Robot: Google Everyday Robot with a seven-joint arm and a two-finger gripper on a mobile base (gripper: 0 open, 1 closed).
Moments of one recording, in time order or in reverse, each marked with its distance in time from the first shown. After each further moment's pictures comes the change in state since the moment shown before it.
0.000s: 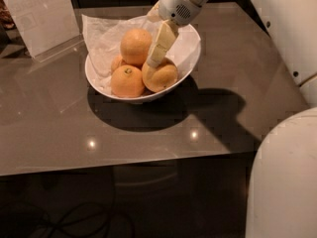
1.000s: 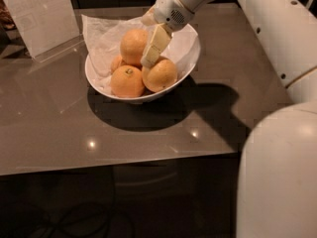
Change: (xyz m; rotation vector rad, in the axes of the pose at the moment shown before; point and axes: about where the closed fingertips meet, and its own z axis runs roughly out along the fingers) arm -0.008 -0.011 0.026 -0.031 -0.071 -0.004
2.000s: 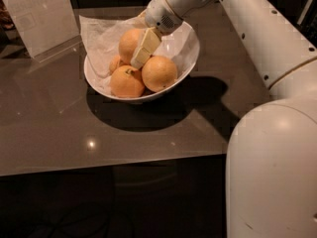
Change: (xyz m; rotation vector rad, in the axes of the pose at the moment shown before) arm -0.009 -0.016 0.027 -0.021 -0.078 0.007
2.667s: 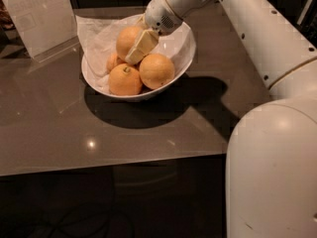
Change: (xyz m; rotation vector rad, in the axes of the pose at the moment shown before) arm 0.000 0.000 0.000 0.000 0.000 0.000
